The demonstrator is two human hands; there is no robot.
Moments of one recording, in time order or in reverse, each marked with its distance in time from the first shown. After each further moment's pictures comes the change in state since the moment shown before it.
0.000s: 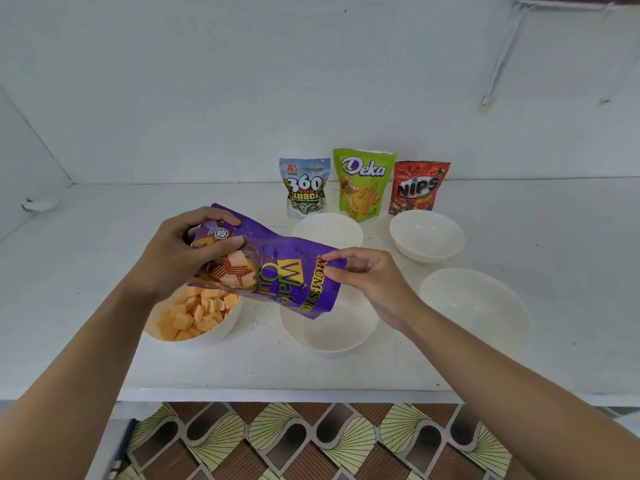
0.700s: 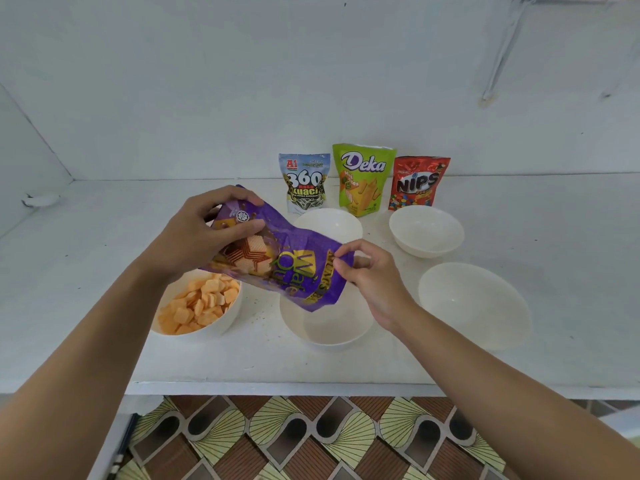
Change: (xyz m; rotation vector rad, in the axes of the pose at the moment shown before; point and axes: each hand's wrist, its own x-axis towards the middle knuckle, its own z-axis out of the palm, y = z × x) left_hand 0.014 0.028 0.018 0.175 -0.033 0.017; right_hand -0.002 0.009 0.008 -0.001 0.204 0.079
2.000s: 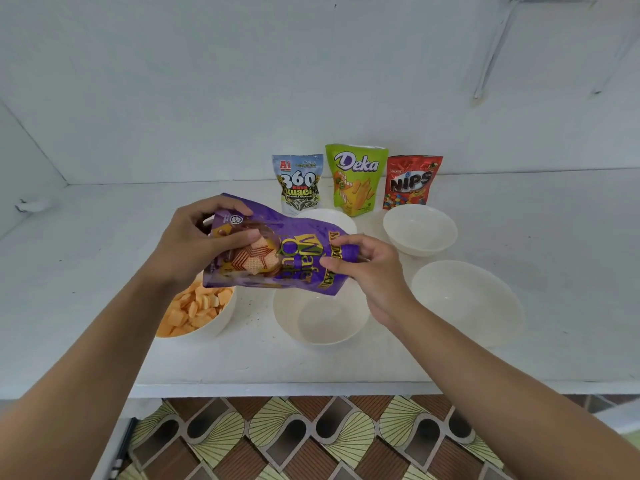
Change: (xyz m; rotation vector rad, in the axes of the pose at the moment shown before) left_hand -0.007 -0.007 0.013 -0.274 0.049 -0.051; right_hand -0.010 -0.017 -0.003 0.111 0.052 -0.087
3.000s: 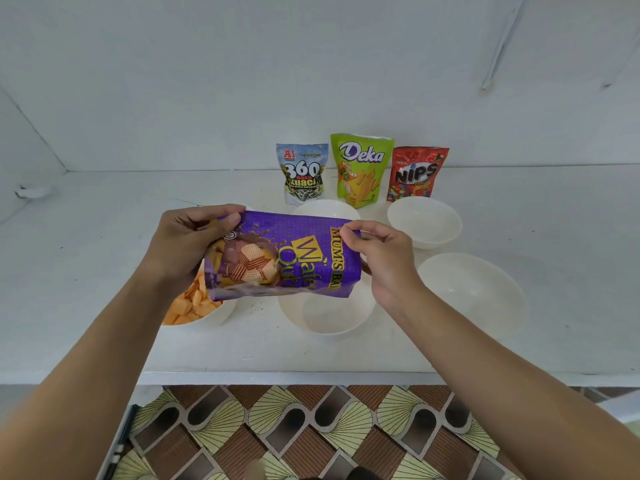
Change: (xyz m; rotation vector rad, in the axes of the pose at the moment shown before) left_hand -0.012 -0.016 -0.007 -0.245 0.129 -0.125; right_hand 0.003 -0.012 0.009 0.122 0.176 0.121
